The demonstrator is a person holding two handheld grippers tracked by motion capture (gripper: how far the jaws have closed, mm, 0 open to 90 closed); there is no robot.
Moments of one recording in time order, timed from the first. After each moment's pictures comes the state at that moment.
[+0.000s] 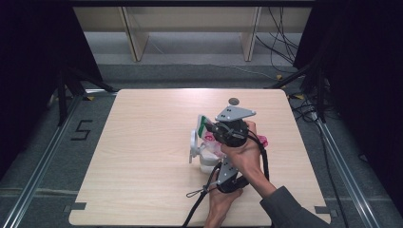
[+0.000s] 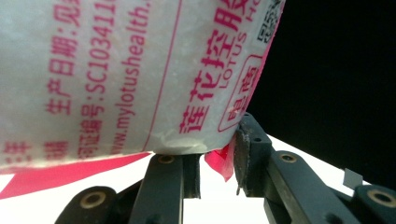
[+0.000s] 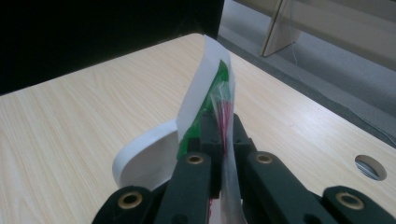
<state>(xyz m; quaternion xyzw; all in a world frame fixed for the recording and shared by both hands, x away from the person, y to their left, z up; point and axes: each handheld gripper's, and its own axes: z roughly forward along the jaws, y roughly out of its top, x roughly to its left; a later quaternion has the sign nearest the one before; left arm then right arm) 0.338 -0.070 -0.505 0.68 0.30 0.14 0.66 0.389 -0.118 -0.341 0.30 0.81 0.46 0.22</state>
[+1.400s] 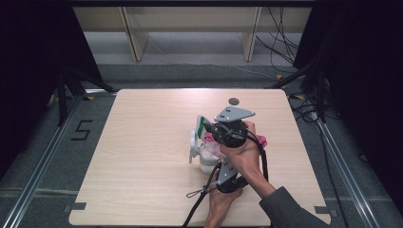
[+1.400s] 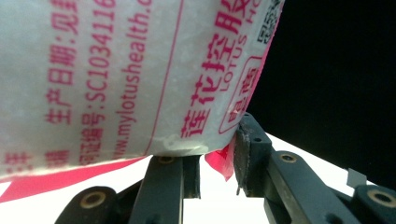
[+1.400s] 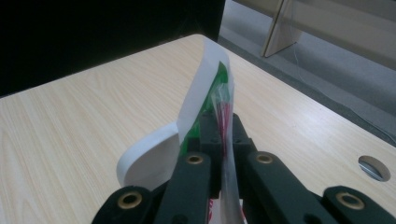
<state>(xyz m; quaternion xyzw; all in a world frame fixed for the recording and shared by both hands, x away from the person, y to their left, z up) 0.339 -0.071 -0.506 0.67 0.30 0.14 0.66 0.388 -0.117 -0.341 0.30 0.81 0.45 0.21</state>
